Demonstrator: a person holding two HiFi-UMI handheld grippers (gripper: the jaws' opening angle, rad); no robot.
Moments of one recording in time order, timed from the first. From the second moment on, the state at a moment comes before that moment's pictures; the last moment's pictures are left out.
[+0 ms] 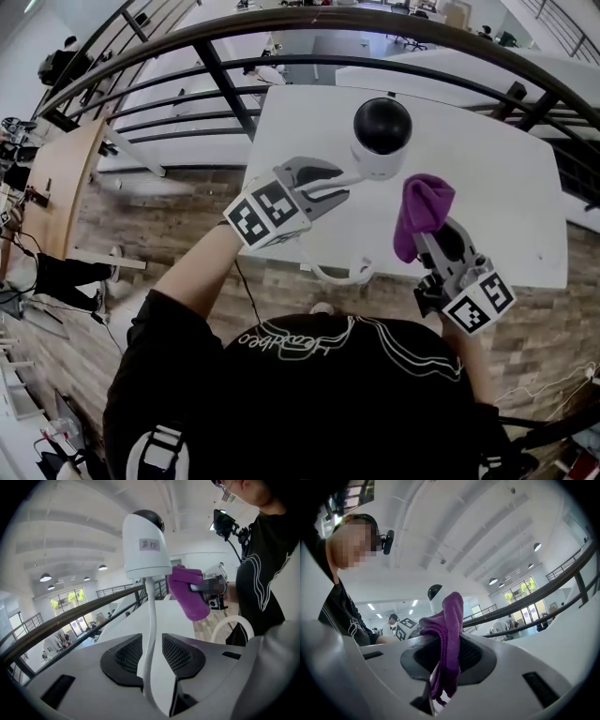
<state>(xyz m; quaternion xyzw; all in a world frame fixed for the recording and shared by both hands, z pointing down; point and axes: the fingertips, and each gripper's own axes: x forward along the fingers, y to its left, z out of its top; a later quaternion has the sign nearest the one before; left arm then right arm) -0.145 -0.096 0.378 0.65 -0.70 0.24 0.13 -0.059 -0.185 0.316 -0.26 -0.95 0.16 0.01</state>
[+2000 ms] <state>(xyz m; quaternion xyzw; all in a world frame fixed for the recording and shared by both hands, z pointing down) -0.146 -0.116 0.398 0.71 -0.62 0.29 0.13 -0.051 -0.138 0.180 -0.17 -0.91 -0.35 -0.15</state>
